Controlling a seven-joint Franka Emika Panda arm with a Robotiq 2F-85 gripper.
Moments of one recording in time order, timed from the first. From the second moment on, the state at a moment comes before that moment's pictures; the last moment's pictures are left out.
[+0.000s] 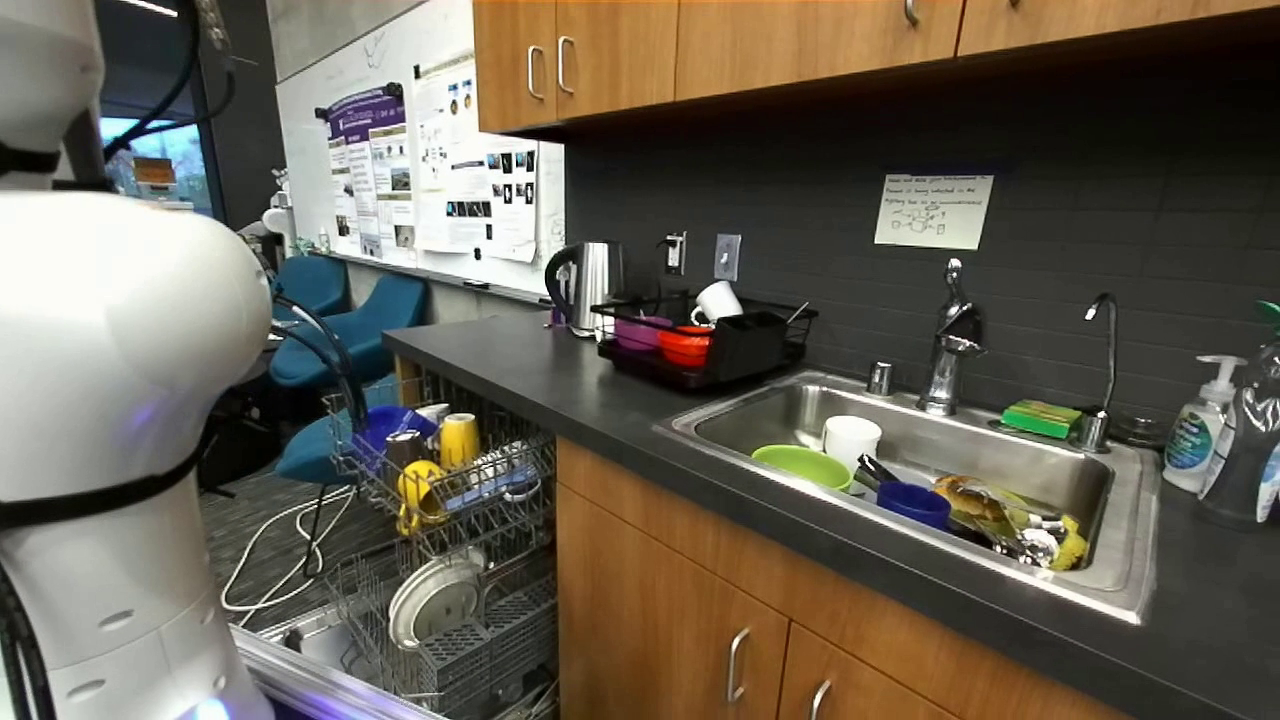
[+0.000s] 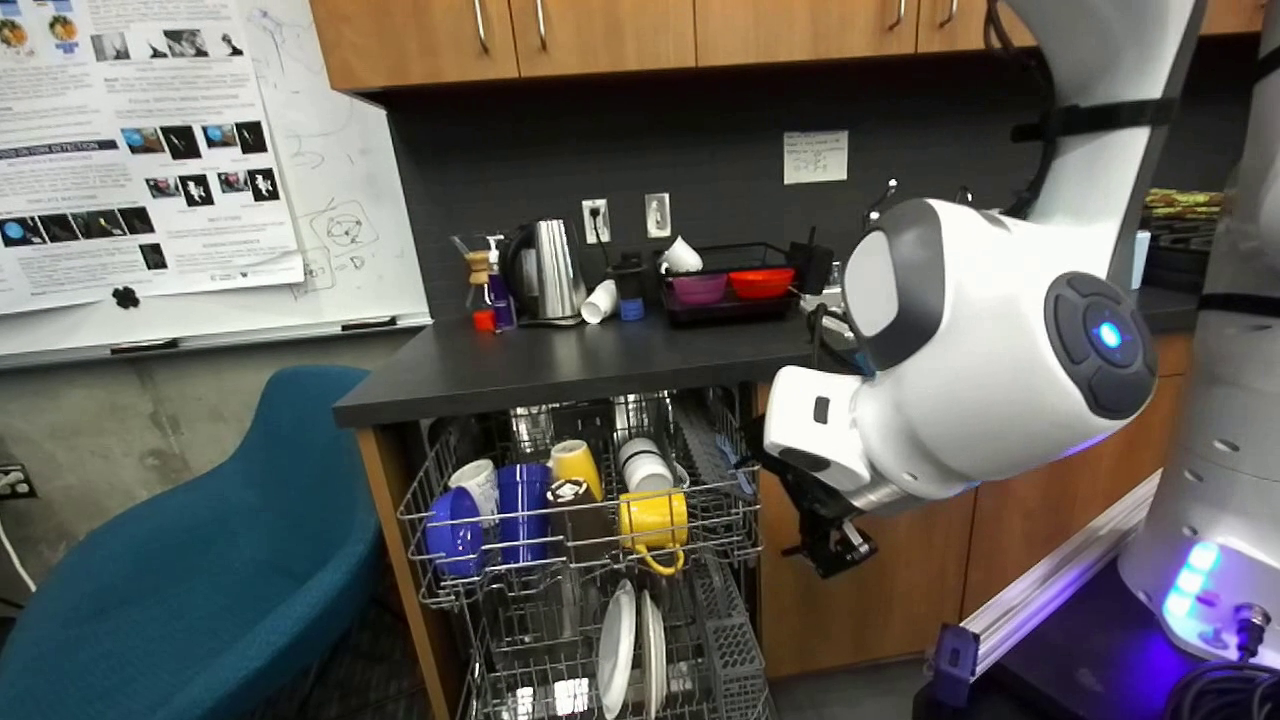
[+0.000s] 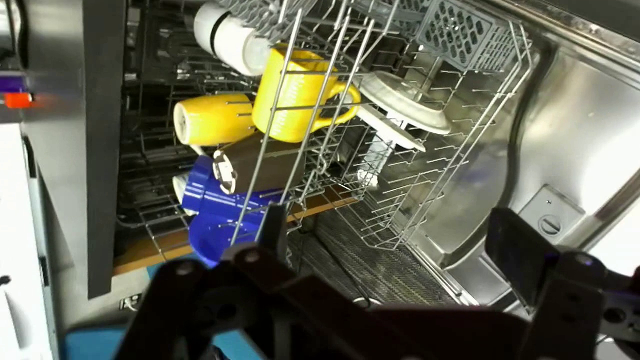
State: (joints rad) arm 0.27 0.03 0.81 -2.81 -1.72 2.38 1.08
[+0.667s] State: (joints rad) arm 0.35 -0.18 0.58 -2.77 -2.18 2.45 1.08
